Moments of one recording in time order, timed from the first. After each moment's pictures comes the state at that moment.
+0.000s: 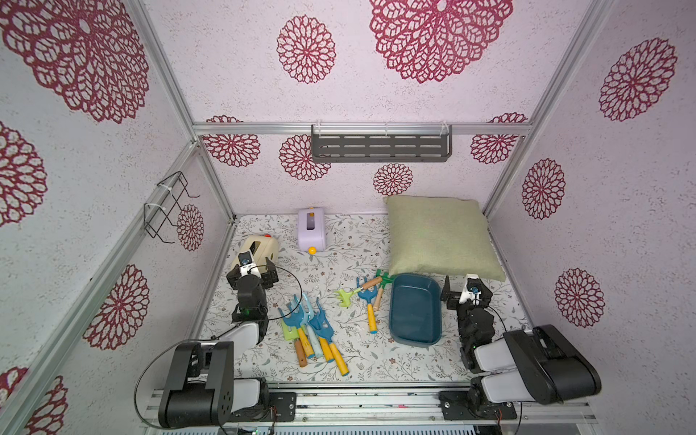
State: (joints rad) left arm 0.02 1.29 0.35 0.80 -0.34 -0.04; right arm 0.24 1.34 0.03 1.38 0.36 -0.09
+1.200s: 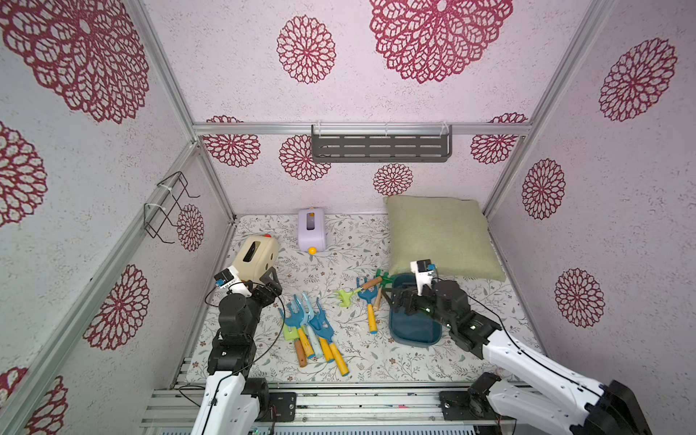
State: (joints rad) left arm -0.01 0.61 0.40 -0.02 -0.04 -0.64; right arm 0.74 1.04 0.60 0.04 -0.09 0.51
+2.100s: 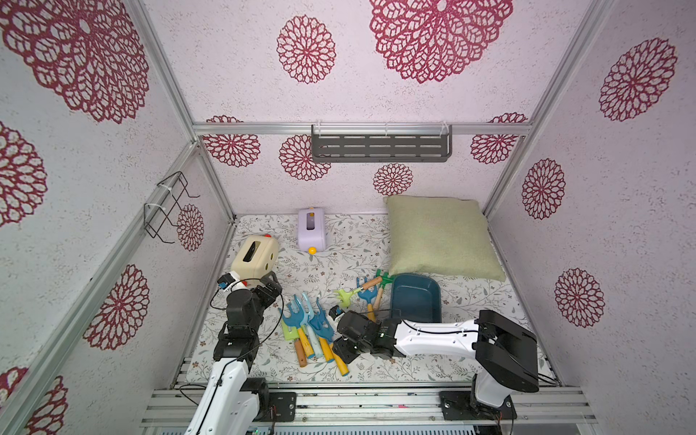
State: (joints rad) left arm 0.01 0.73 0.37 0.02 -0.06 -0.76; right arm 1.25 1.70 0.99 -0.24 0.00 0.57
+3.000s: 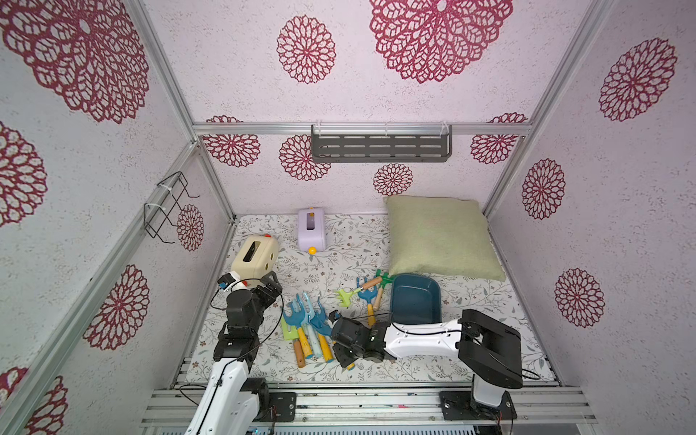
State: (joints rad) left arm 0.01 0.73 0.36 0.03 -0.05 -0.77; right arm 1.27 1.77 1.04 -0.31 0.08 0.65
